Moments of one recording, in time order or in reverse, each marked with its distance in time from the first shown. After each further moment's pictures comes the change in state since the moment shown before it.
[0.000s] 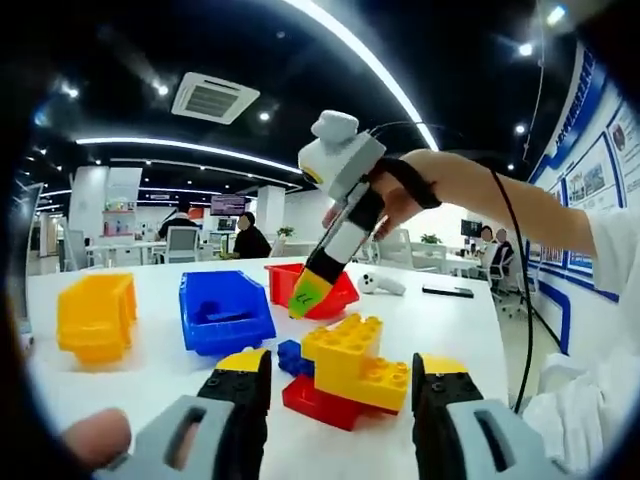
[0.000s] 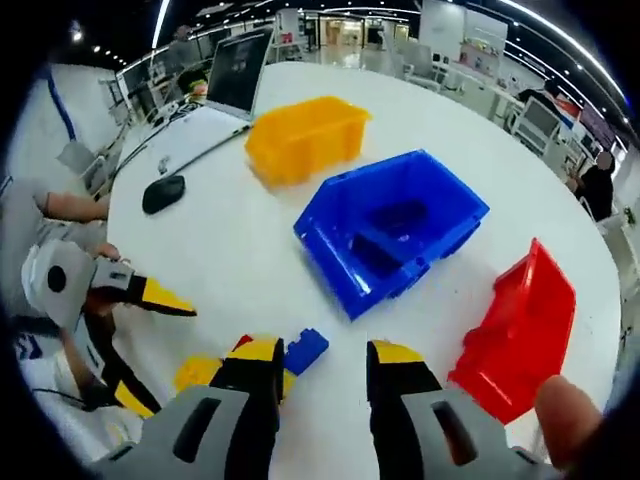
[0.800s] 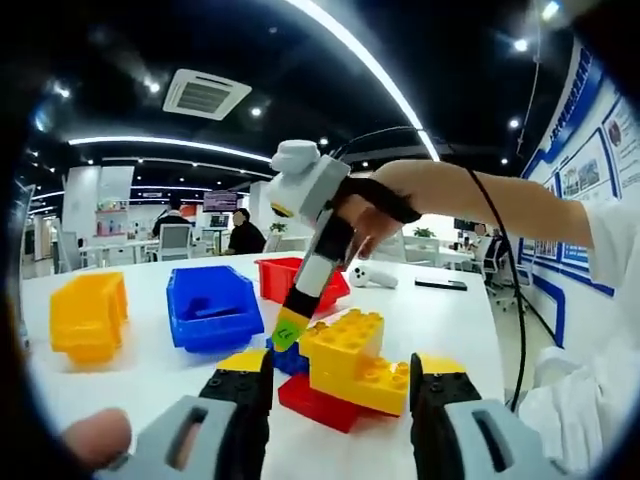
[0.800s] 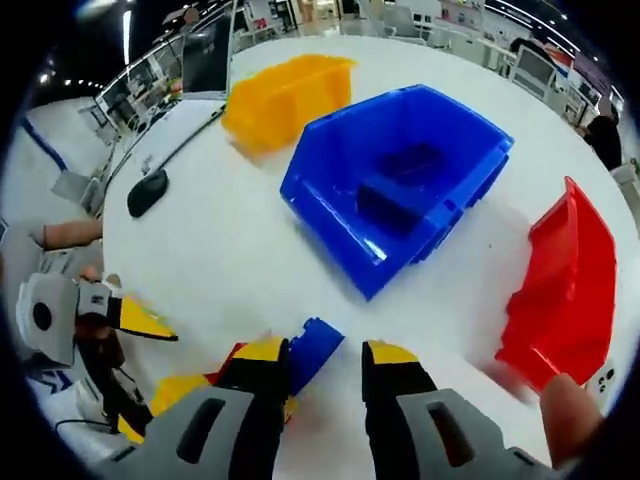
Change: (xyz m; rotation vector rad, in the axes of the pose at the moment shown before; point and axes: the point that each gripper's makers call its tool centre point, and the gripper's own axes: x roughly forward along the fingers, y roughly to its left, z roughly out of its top) left arm 0.003 -0.010 -0.006 0.012 0.023 -0.033; right arm 0.042 0.009 -0.024 0.148 0.107 0.082
